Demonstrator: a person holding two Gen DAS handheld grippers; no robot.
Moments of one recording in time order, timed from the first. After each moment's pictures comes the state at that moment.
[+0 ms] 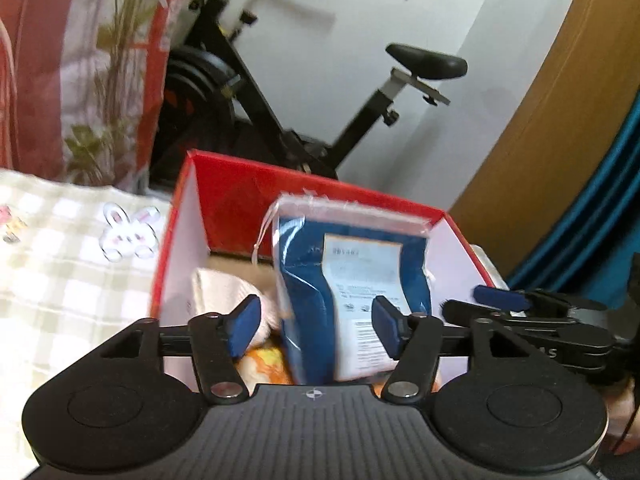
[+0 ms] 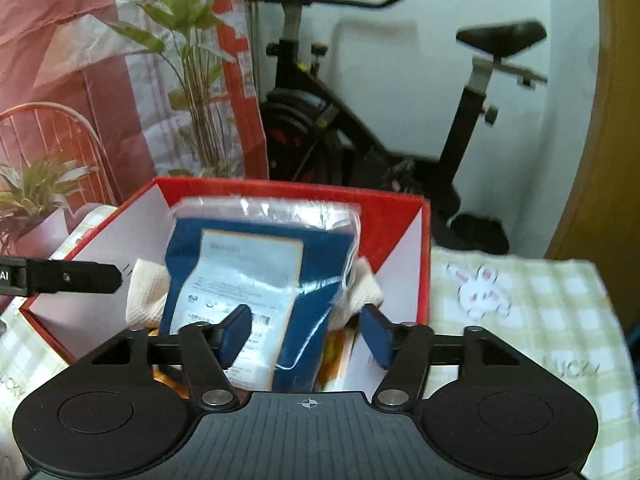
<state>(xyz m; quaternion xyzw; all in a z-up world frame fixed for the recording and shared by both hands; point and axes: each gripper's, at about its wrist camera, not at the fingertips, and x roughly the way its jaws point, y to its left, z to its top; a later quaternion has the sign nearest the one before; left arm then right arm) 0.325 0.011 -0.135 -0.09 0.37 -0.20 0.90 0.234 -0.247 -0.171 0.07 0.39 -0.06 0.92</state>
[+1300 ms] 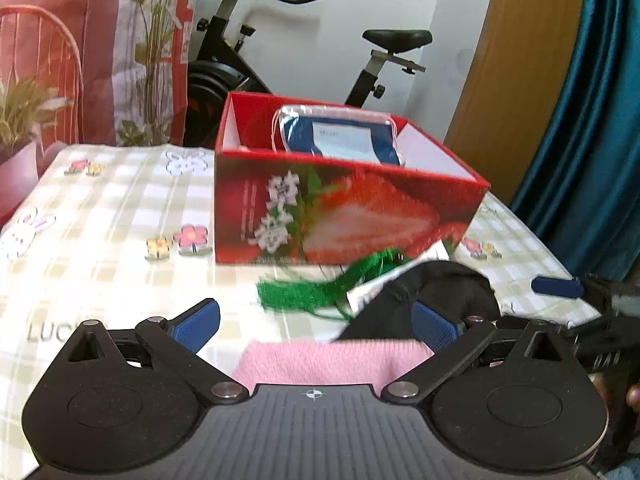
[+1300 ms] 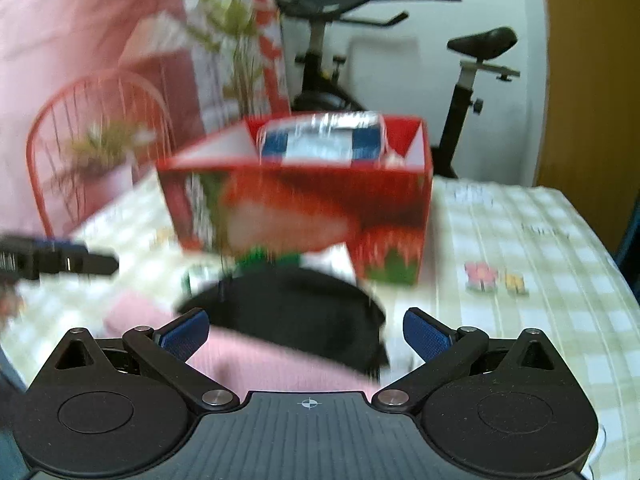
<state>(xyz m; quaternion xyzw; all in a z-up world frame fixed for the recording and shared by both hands) 0.134 0.046 -0.162 -0.02 0.35 -0.19 0.92 0.009 -0.145 -0.186 0.07 0.37 -0.05 0.92</state>
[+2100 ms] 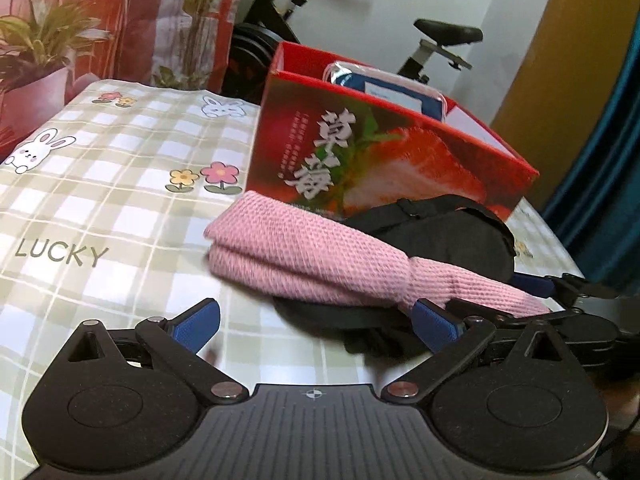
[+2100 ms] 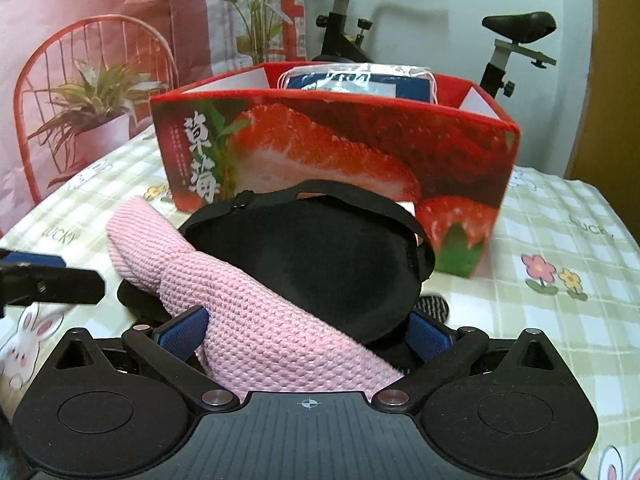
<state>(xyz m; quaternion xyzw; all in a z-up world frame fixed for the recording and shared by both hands) 0.133 0.060 -0.204 -0.08 0.37 -0.14 0.91 0.075 -0.122 -0.236 0.05 0.40 -0.03 0.91</state>
